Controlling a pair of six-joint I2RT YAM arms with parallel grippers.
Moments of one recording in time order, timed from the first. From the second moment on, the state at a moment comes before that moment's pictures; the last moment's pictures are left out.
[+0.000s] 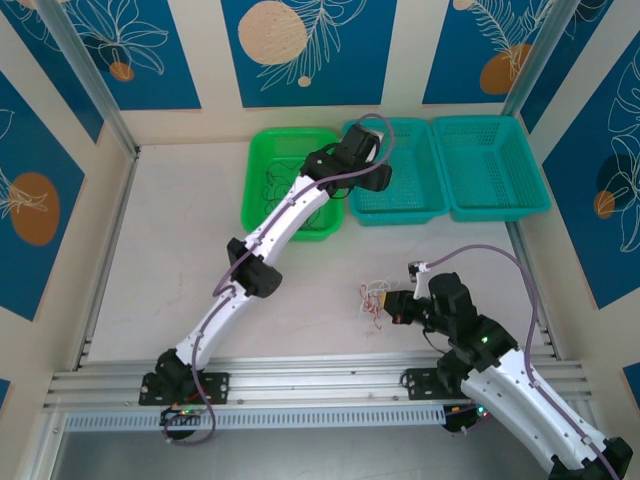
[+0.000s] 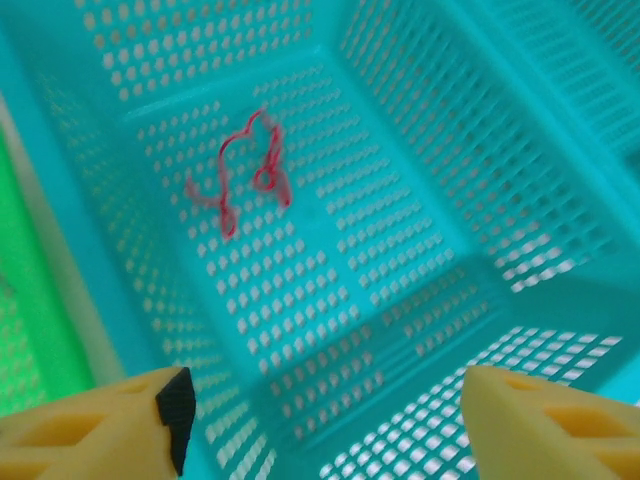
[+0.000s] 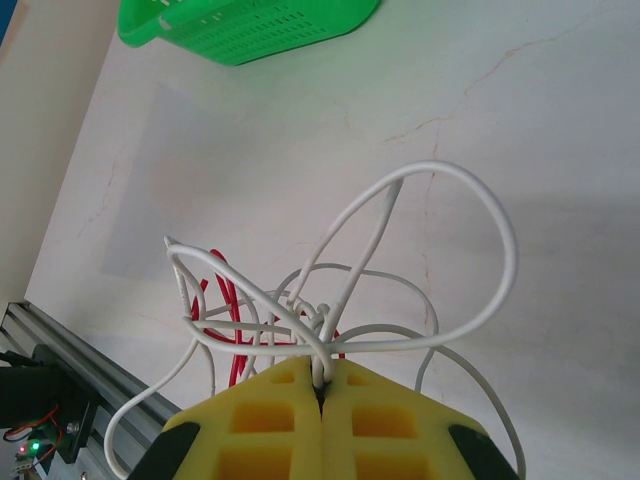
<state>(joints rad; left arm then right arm) -0.77 2.72 3.10 -1.13 -0.09 -0.27 0.57 0.39 0.36 -0.57 -0.22 0.66</state>
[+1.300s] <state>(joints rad) -0.55 1.36 1.56 -0.96 0.54 -0.13 0.41 0.68 0.32 0.02 -0.63 0.85</state>
